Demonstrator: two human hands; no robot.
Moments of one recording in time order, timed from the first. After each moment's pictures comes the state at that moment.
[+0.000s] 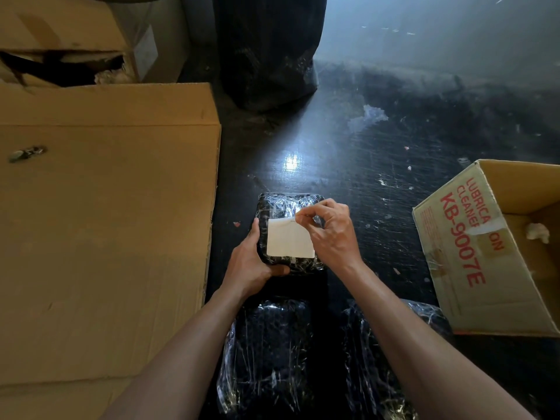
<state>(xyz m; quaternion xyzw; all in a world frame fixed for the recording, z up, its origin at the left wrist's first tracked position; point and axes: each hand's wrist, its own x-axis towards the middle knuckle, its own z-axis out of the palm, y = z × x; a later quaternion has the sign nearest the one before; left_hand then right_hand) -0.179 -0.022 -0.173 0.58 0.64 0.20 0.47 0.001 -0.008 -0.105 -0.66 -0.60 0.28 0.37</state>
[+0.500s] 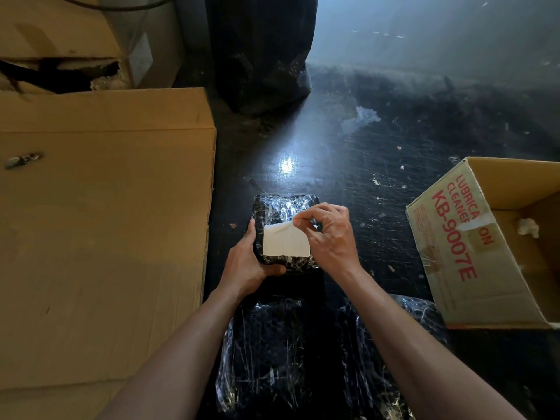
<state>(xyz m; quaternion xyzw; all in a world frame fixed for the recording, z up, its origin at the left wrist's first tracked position) -0.178 -0.022 -0.172 0.59 0.64 0.20 0.46 0.001 -0.023 -0.095 -0.66 -0.60 0.26 0.38</state>
